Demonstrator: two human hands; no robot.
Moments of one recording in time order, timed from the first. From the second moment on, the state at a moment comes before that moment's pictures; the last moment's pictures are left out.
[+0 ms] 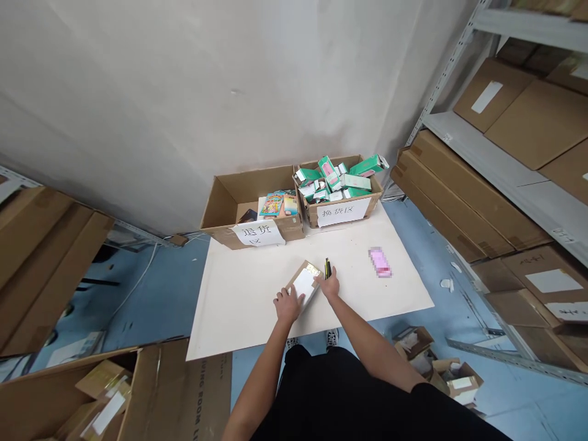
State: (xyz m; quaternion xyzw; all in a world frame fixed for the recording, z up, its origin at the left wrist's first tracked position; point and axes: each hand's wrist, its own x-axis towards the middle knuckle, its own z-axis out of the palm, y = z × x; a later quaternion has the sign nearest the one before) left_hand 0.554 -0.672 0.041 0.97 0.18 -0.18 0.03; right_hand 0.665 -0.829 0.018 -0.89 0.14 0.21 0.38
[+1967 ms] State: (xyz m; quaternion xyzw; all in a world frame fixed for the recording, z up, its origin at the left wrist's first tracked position) left_hand 0.517 -0.410 0.022 0.95 0.03 -0.23 0.20; right_hand 0.605 -0.564 0.081 -0.94 -0.14 0.28 0.13
